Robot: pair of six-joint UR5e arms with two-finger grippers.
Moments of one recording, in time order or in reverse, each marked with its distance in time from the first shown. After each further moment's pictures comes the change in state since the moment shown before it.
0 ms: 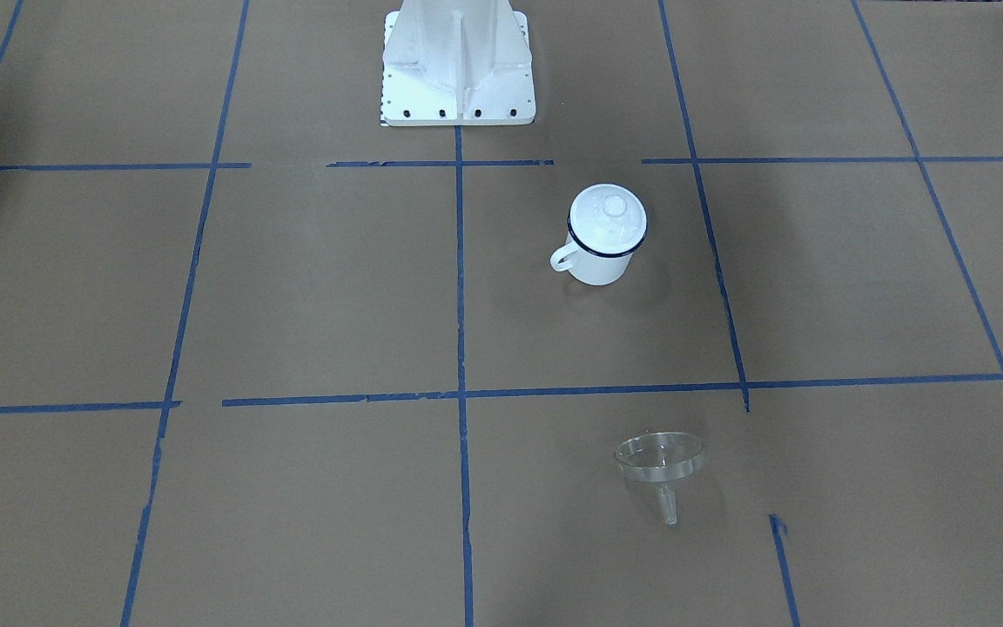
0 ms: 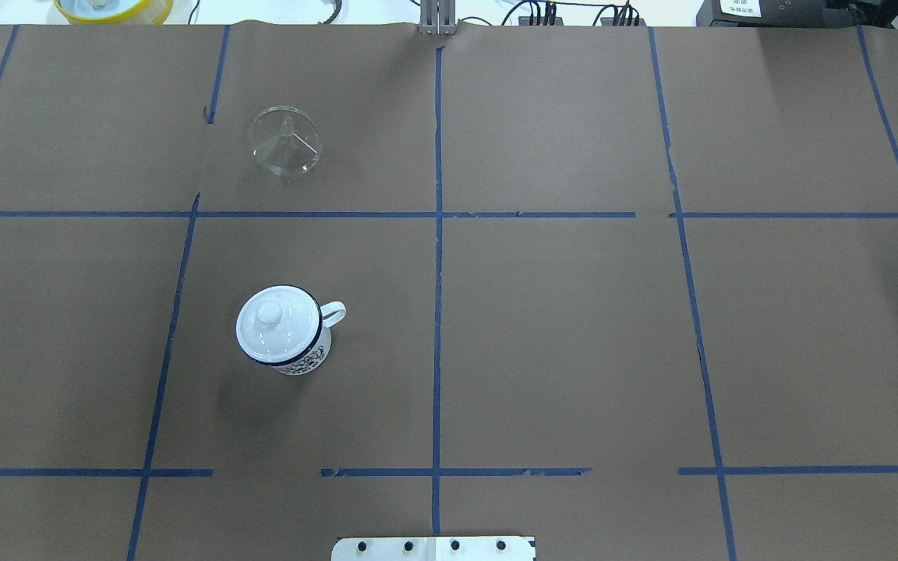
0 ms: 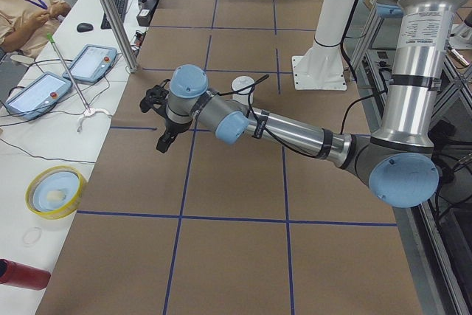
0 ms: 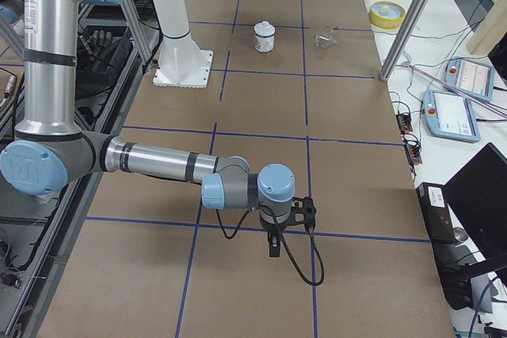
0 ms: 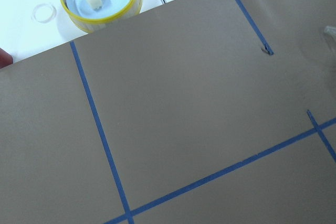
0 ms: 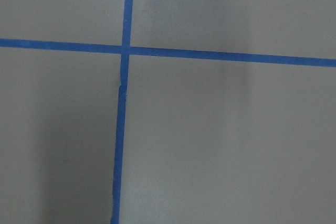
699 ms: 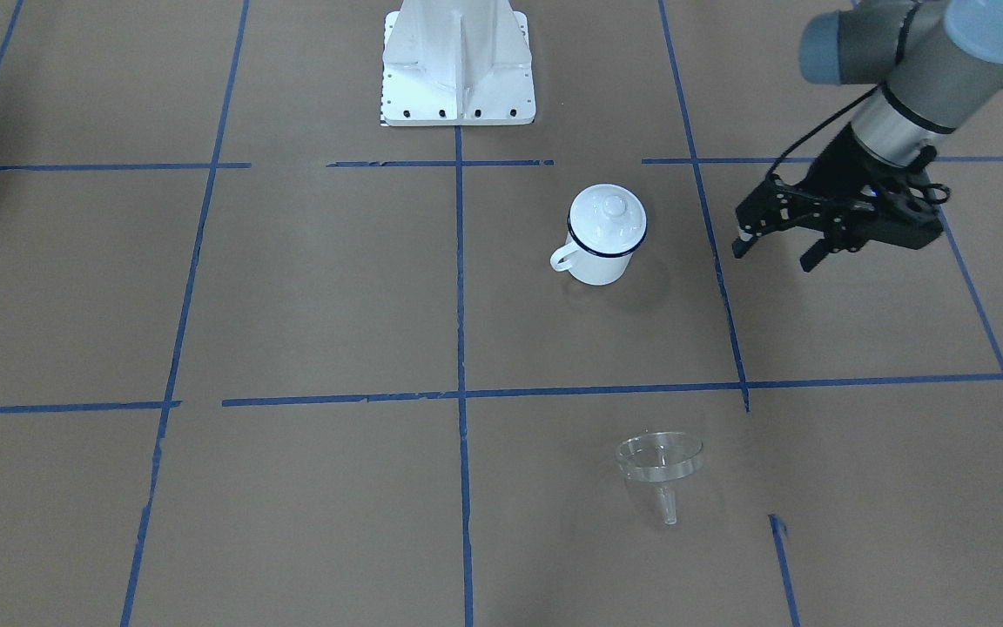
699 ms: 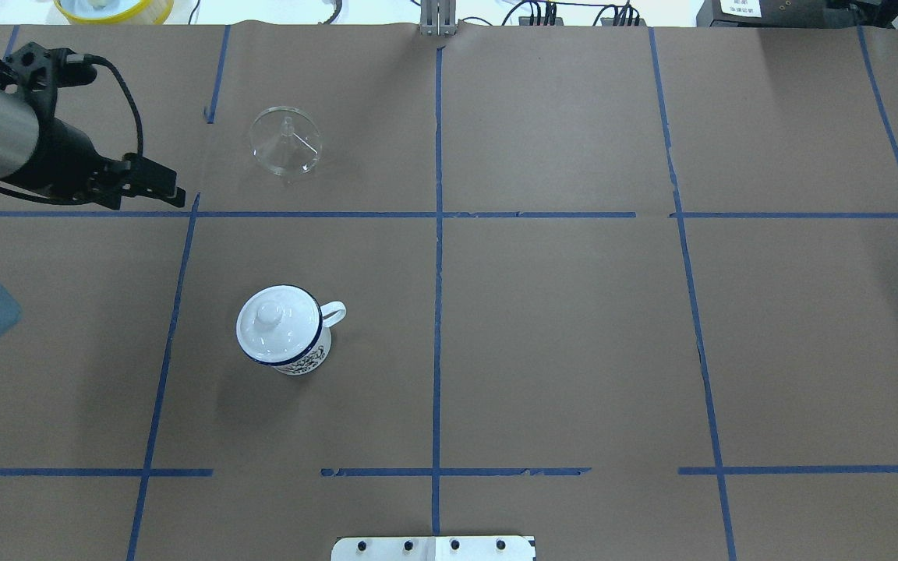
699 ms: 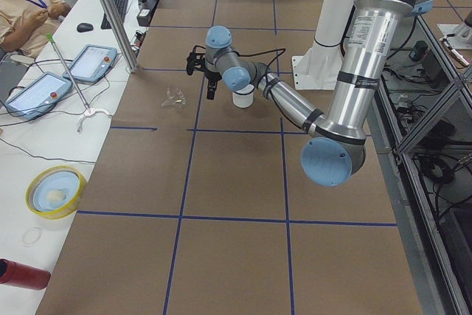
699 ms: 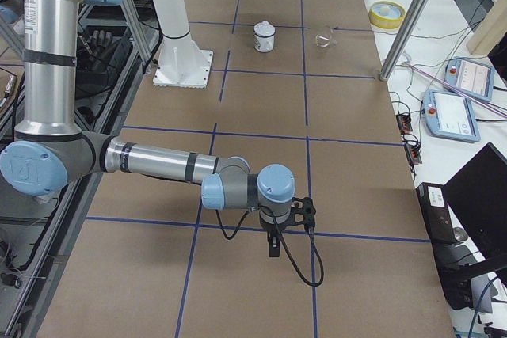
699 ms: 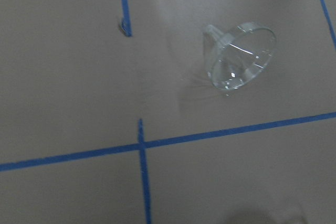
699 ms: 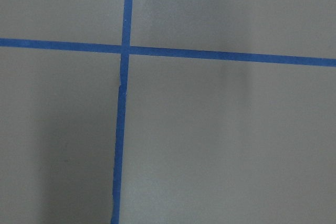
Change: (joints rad) left arm 0.517 -0.158 -0.218 0.155 0.259 -0.805; right arm 0.000 0.000 0.000 0.000 0.000 -0.001
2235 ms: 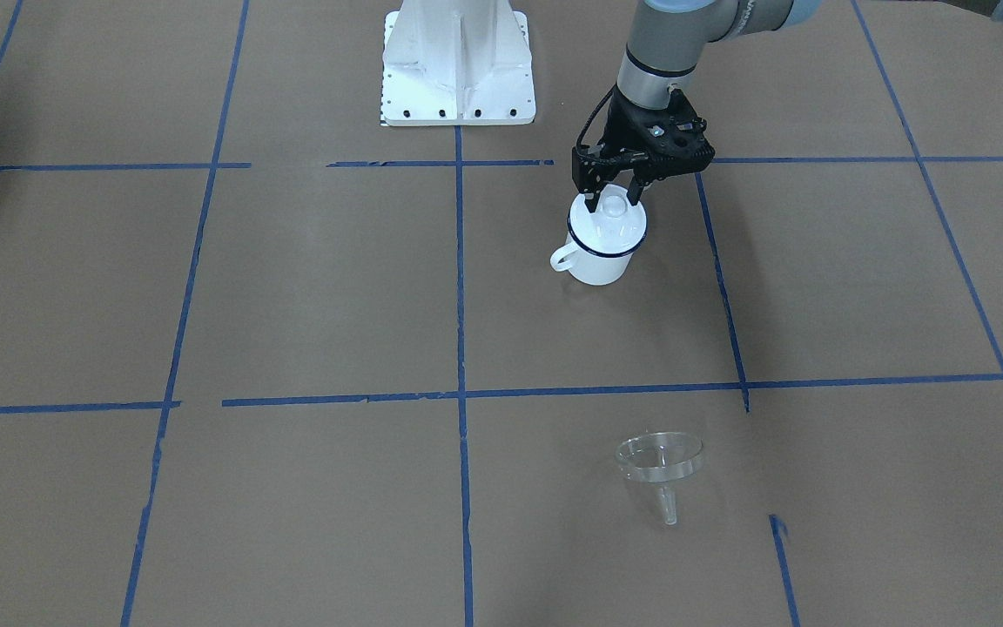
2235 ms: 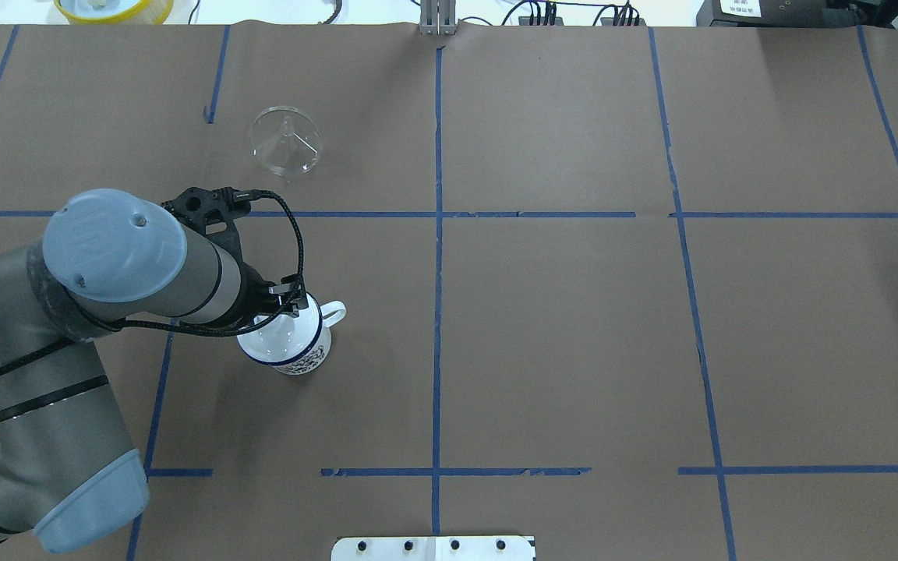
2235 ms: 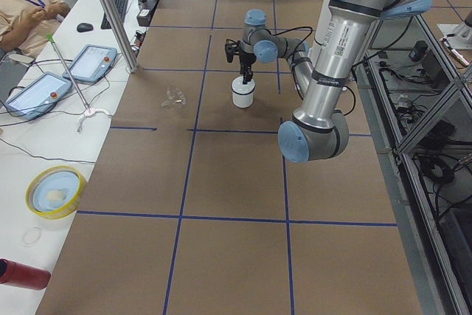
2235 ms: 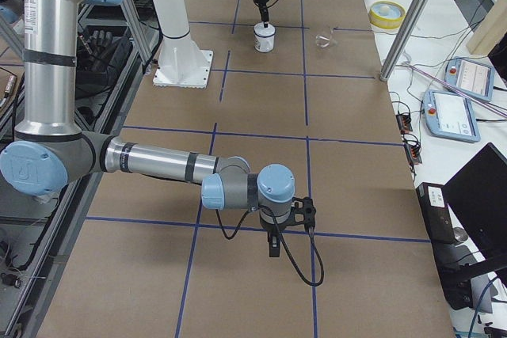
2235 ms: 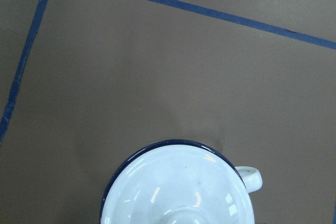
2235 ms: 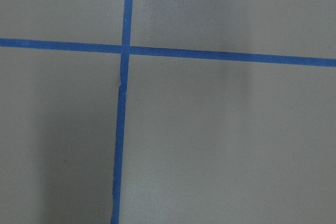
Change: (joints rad) left arm 0.359 -0.144 -0.102 0.320 0.320 -0.430; right arm 0.000 0.000 0.000 0.000 0.000 0.000
